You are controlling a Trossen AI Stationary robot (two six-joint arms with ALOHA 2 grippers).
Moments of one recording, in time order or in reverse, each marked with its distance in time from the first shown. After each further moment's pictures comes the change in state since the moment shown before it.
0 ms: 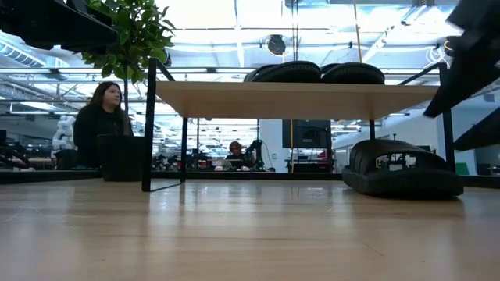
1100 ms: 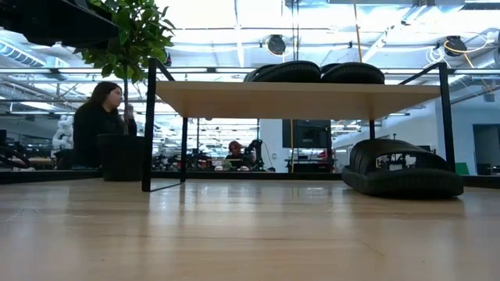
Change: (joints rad) left arm 0.000 0.000 0.000 0.022 0.000 0.034; right arm 0.070 -1.229 -0.493 1.075 0.437 -0.909
